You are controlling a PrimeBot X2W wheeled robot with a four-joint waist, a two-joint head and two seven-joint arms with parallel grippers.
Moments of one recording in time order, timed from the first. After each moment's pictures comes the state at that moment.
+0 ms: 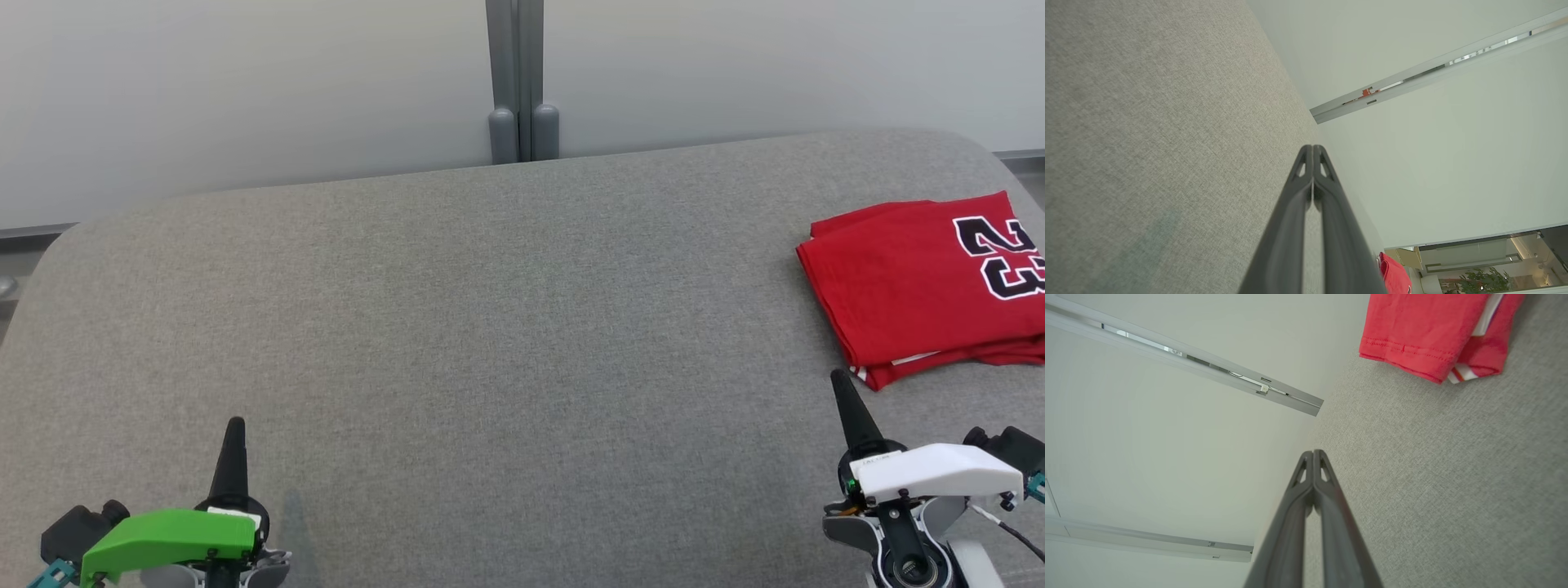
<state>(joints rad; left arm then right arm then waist) -0.04 0.05 0.05 0.27 -1.21 -0.10 0.00 -0.07 -0.05 -0.07 0.27 1.17 0.13 0.00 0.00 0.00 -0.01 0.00</state>
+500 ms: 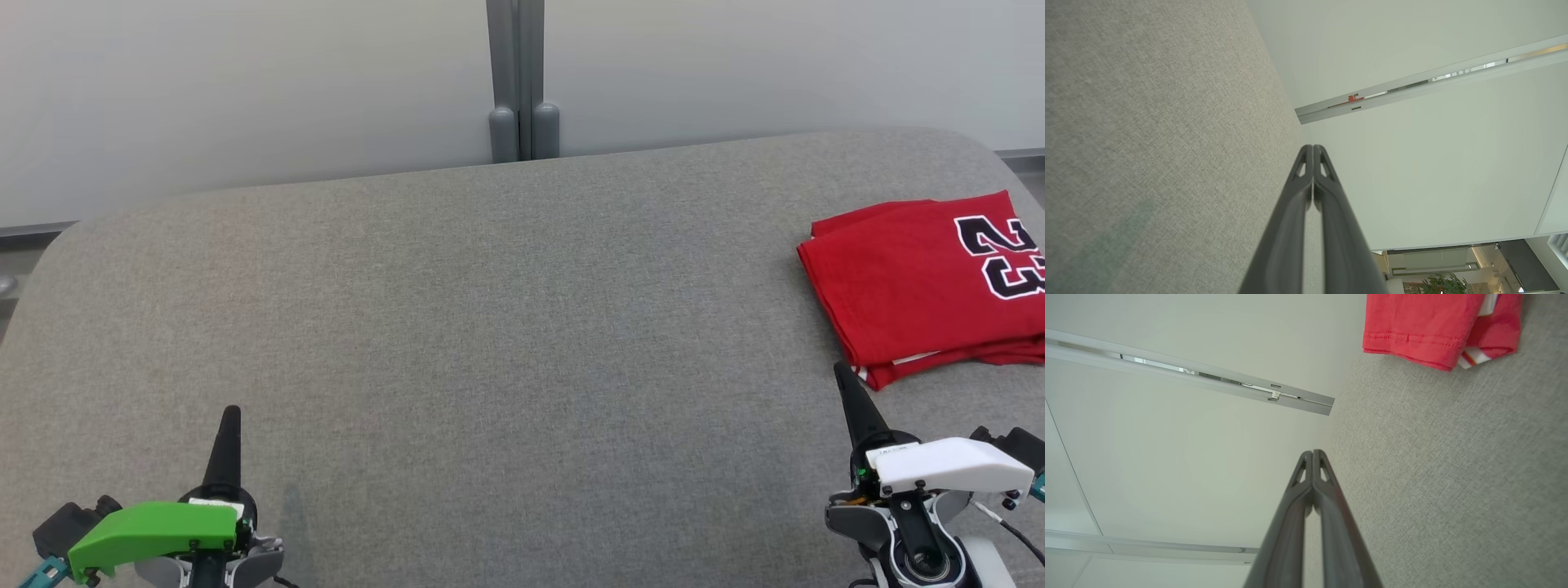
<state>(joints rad) -0.06 0.05 0.07 0.26 -1.34 -0.11 0.04 -0.09 -0.05 -0.08 0.26 1.30 0.13 0.04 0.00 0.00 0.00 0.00</state>
